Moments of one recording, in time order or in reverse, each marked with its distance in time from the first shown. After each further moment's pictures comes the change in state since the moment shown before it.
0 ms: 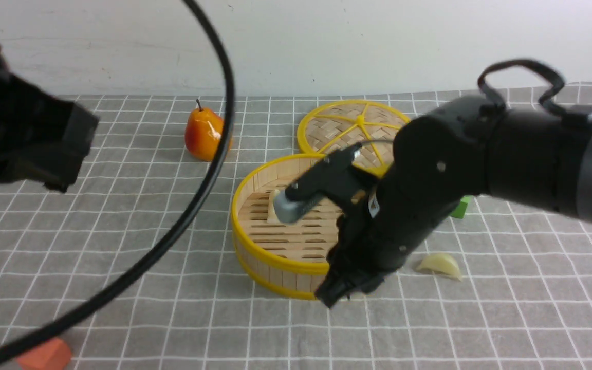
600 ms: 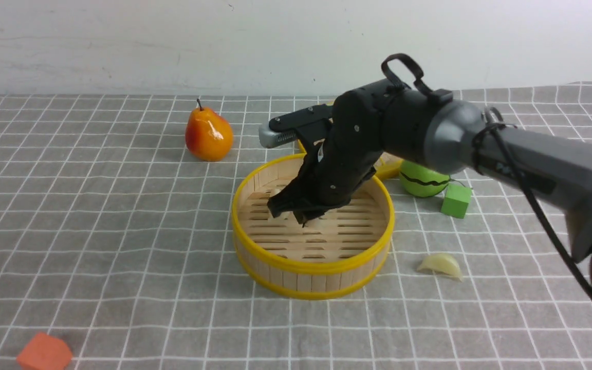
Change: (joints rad) right arm -0.105 0.474 -0.465 -0.012 -0.078 0.207; left arm 0.000 -0.378 0.238 -0.037 0.000 0.000
